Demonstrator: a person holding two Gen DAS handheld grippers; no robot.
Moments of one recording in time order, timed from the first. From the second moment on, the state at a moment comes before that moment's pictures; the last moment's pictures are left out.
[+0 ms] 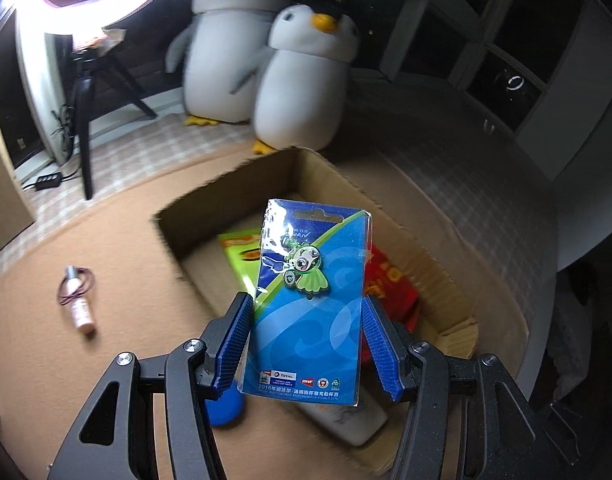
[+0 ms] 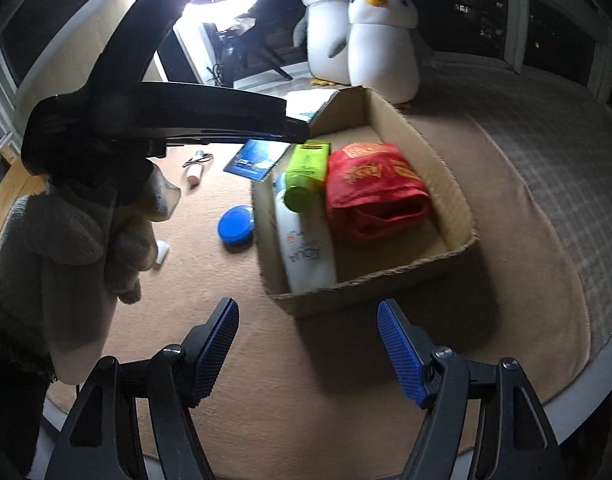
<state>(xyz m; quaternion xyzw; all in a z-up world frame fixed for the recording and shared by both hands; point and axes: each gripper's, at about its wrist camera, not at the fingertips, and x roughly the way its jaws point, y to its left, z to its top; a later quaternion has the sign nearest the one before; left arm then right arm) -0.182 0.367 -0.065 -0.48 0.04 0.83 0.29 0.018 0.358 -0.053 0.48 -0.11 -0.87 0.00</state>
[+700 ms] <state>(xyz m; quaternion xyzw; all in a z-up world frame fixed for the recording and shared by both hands) -0.167 0.366 -0.058 -0.48 0.04 0.83 0.29 0.023 0.354 -0.059 0.49 -0.11 -0.87 0.01</state>
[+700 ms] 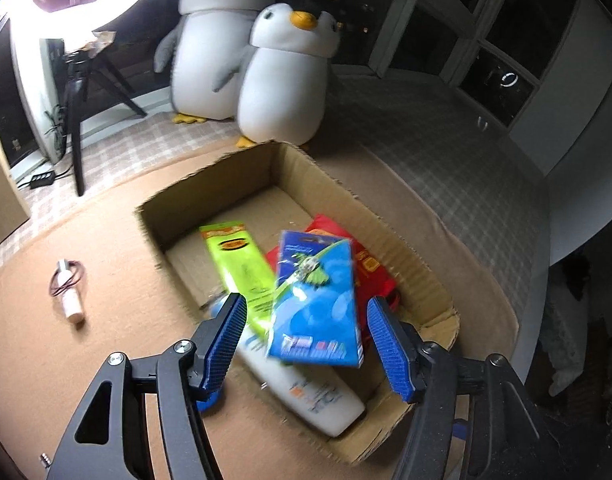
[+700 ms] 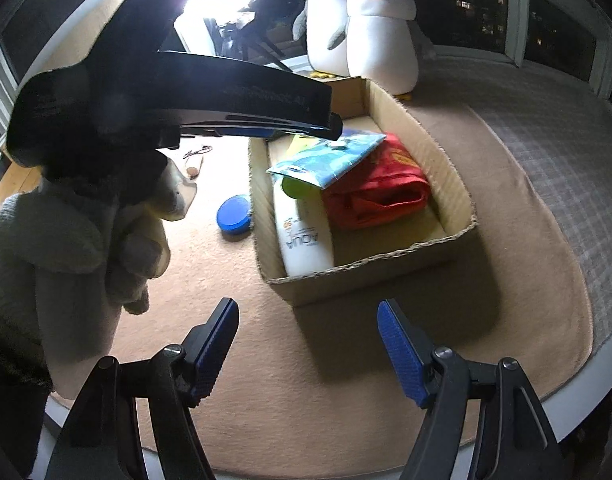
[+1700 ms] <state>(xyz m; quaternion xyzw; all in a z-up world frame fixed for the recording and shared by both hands) -0.069 0.050 -0.107 -0.52 -0.06 0.85 0.08 -0.018 0.243 -0.059 0.50 -0.08 -0.86 0.09</state>
